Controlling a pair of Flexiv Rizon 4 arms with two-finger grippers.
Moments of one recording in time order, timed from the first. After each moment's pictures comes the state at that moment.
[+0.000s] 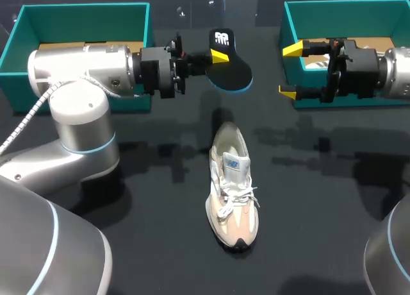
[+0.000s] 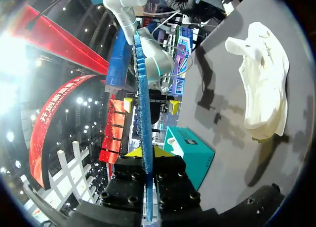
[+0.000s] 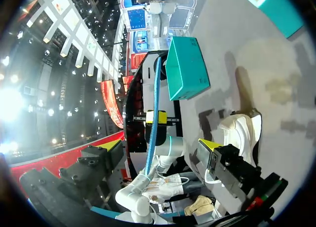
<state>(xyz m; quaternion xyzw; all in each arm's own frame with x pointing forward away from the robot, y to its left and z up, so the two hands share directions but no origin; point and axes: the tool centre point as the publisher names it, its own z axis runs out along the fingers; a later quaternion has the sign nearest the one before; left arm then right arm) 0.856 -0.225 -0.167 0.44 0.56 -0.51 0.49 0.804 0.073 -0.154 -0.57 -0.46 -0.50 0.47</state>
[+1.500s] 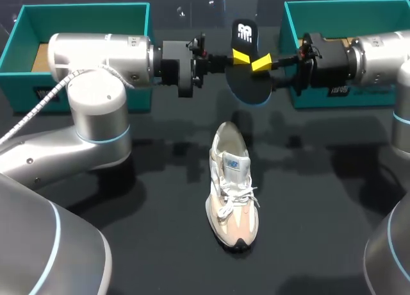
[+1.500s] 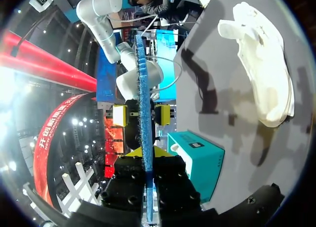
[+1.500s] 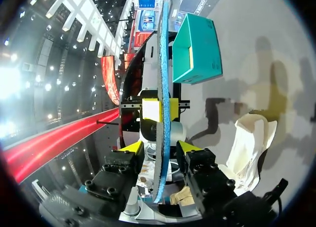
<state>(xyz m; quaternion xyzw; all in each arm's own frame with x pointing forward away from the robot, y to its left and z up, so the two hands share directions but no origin) 0.849 -0.267 -0.161 0.52 0.51 -0.48 0.50 0.791 0.131 -0.150 -0.50 -0.54 -0.48 0.48</state>
